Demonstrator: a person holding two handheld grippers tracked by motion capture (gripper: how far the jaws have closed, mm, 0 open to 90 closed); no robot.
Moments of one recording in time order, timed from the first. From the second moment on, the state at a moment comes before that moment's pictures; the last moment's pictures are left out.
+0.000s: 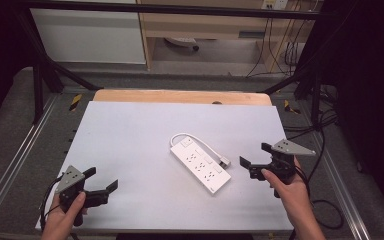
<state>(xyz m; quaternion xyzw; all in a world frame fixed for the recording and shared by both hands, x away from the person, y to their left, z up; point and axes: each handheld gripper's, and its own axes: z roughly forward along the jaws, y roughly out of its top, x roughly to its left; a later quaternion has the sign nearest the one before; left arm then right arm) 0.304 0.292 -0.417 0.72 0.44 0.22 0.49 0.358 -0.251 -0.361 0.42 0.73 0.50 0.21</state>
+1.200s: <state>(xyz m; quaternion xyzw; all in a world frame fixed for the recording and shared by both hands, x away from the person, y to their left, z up) 0.304 0.291 -0.418 0.72 0.44 0.22 0.48 0.395 -0.236 -0.342 0.41 0.72 0.52 0.20</state>
